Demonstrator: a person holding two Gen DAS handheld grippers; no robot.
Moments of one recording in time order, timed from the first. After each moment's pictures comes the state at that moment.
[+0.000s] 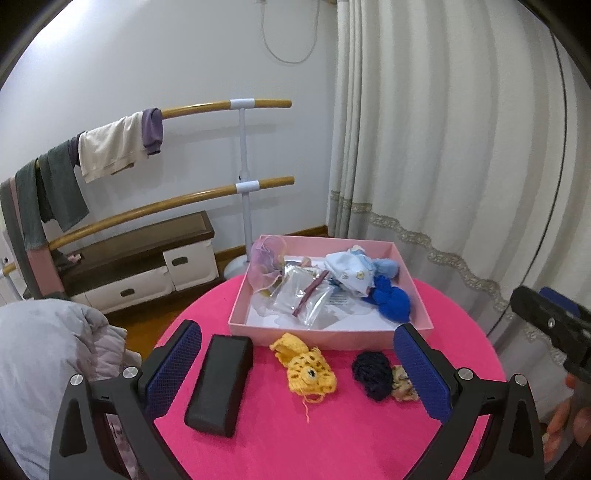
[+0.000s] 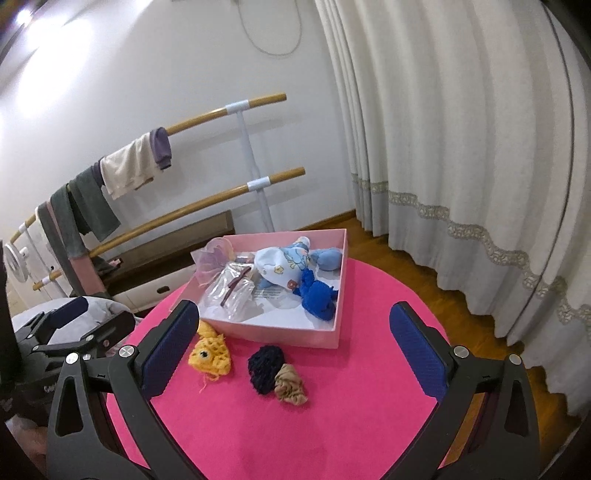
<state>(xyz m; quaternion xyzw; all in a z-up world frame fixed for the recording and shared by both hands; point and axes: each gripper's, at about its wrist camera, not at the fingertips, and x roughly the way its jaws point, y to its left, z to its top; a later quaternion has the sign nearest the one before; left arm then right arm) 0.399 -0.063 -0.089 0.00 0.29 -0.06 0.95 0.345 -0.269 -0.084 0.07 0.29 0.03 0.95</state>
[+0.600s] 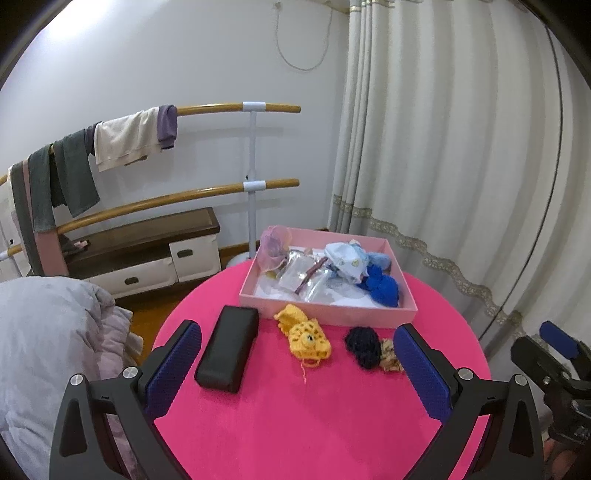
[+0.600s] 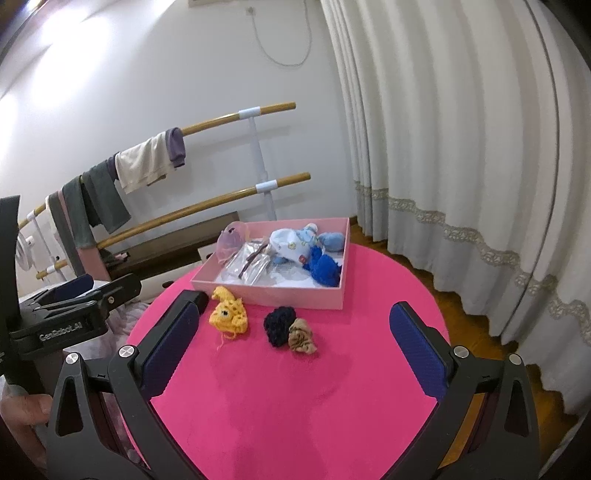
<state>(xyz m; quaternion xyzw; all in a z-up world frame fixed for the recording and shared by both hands) 0.316 -0.055 -0.079 -0.03 0.29 -0.05 0.96 0.263 -0.250 -0.092 0.06 0.27 0.03 0.96</state>
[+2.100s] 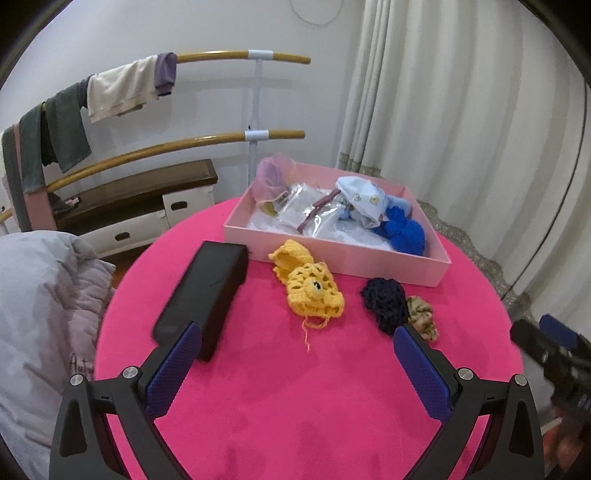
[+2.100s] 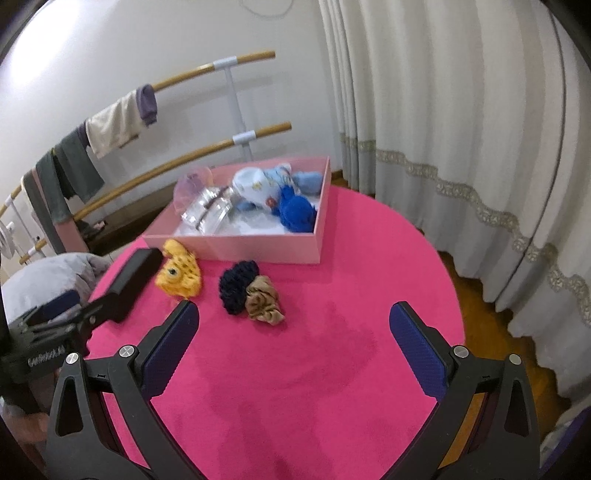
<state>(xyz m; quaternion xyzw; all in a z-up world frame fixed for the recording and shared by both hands) 0.391 -0.060 -0.161 -0.04 0.37 -0.05 0.93 0.323 -0.276 -0.169 0.06 0.37 0.01 0.93</state>
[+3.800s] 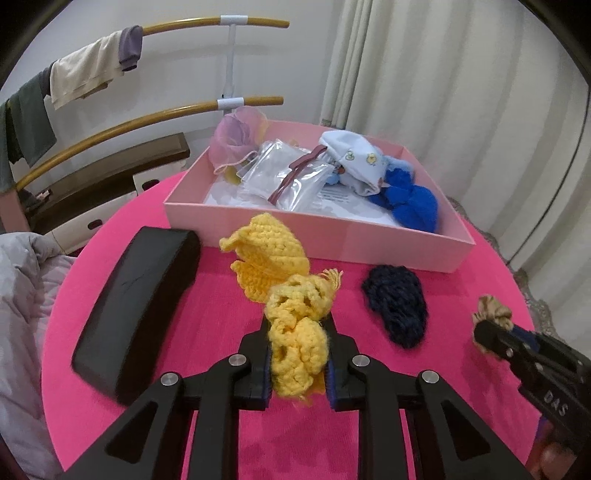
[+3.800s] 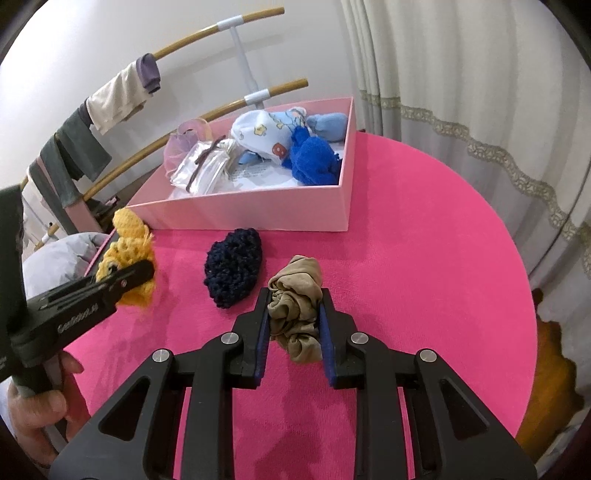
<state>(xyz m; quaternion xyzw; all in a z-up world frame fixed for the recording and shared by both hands) 0.473 -0.072 -0.215 -0.03 0.42 -0.09 0.90 0.374 -0.272 -0.223 0.08 0.43 0.06 0.90</state>
